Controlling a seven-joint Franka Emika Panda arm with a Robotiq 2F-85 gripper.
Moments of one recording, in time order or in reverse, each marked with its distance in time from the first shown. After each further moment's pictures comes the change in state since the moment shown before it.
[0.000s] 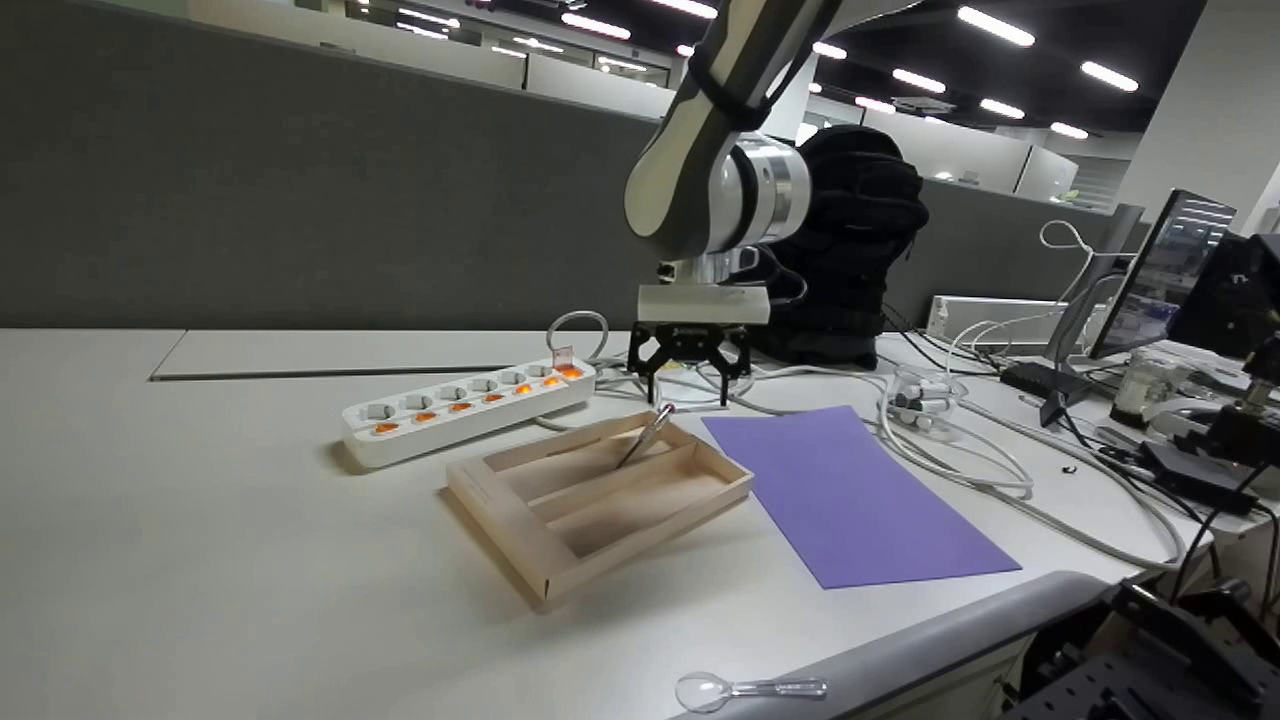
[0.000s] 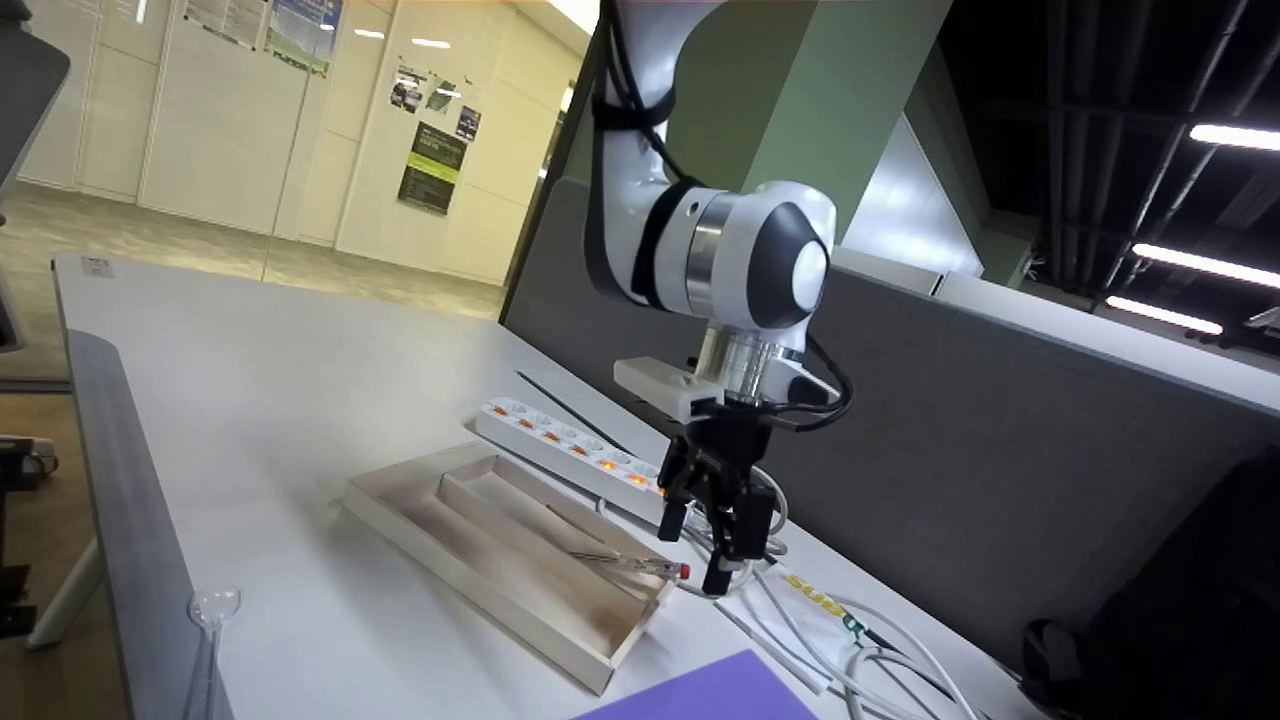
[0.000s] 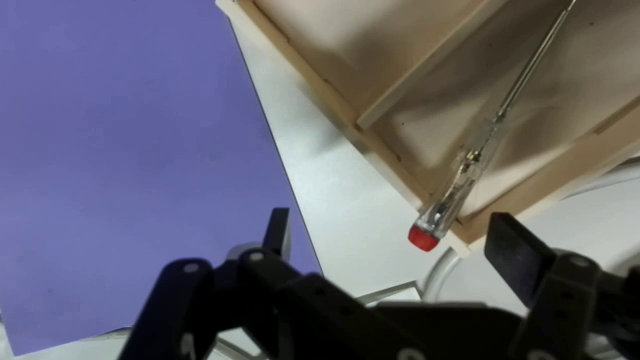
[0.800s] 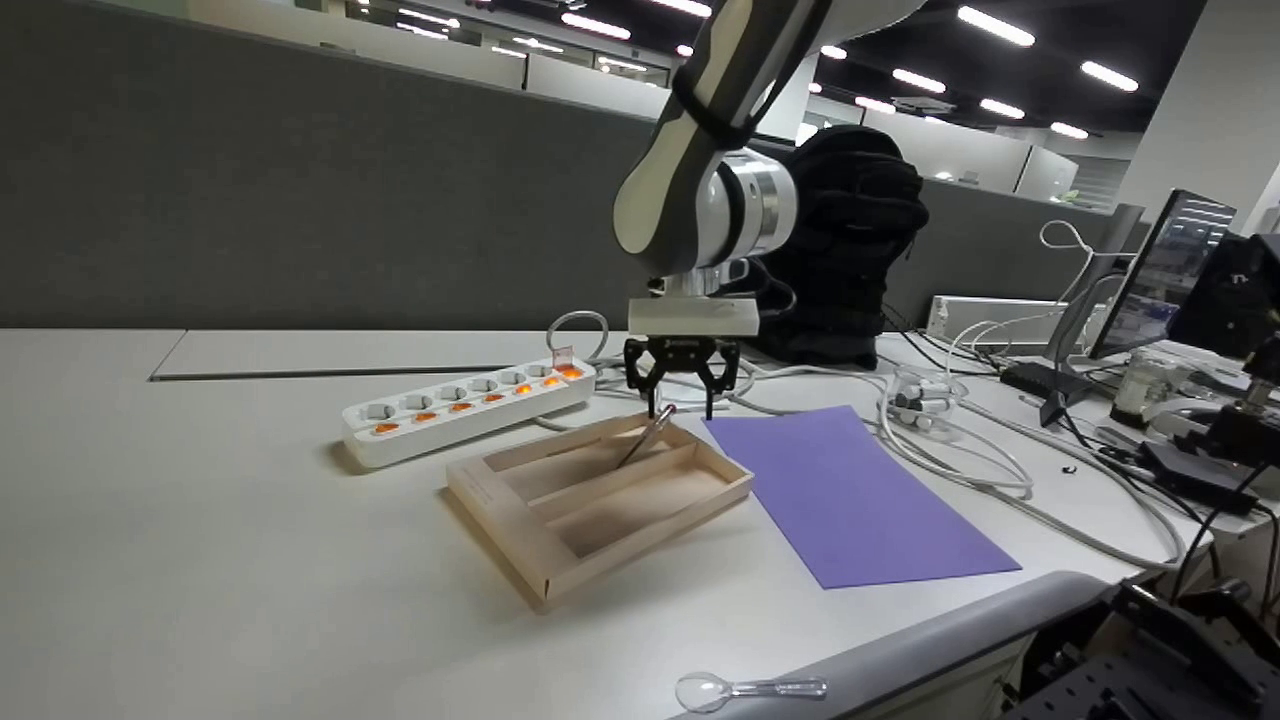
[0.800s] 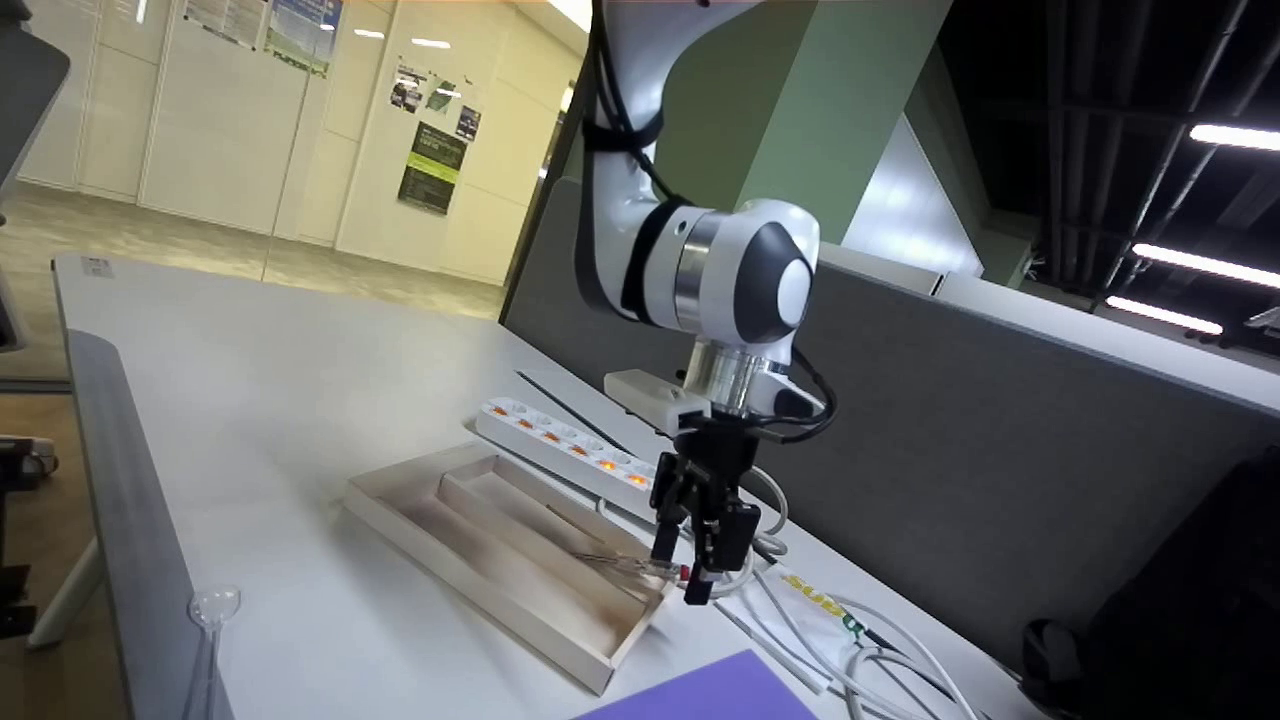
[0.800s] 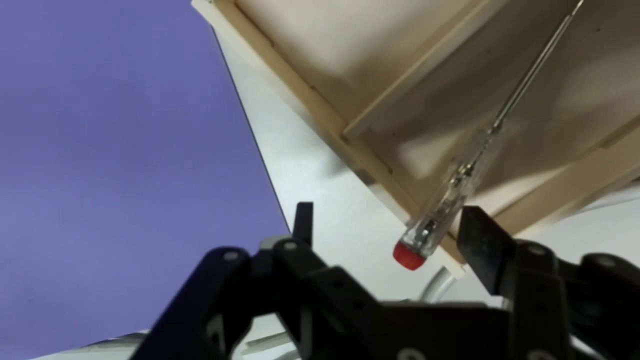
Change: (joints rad) arm 0.023 0.044 -0.010 0.027 0.001 0.002 0.011
